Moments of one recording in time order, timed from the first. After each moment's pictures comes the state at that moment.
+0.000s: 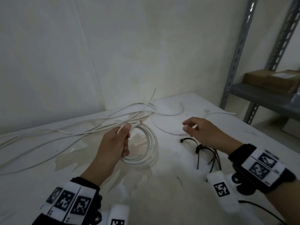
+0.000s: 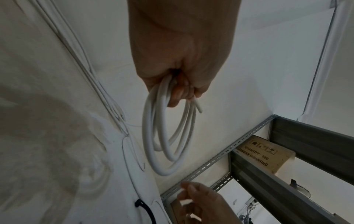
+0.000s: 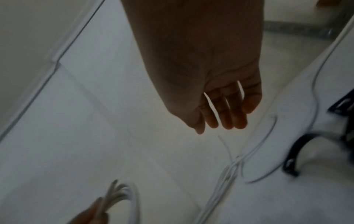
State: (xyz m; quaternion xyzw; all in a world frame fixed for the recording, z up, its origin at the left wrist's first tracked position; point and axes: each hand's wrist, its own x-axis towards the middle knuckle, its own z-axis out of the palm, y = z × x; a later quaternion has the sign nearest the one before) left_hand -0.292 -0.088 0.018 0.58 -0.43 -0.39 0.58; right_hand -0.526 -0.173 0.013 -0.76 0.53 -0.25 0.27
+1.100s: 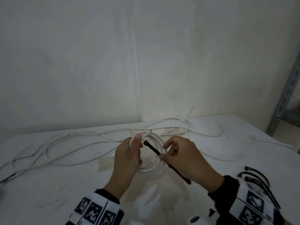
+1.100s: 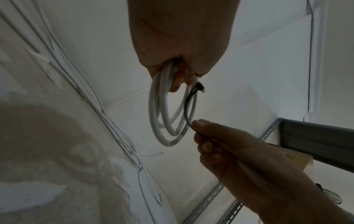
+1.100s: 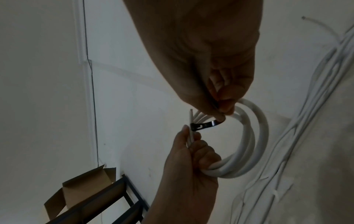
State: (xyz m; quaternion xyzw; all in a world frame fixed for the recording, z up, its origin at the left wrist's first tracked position) left_hand -0.240 -0.064 0.022 0.59 -0.39 -0.24 0.66; right_hand -0.380 -0.120 0.035 -0.78 0.37 -0.32 0.39
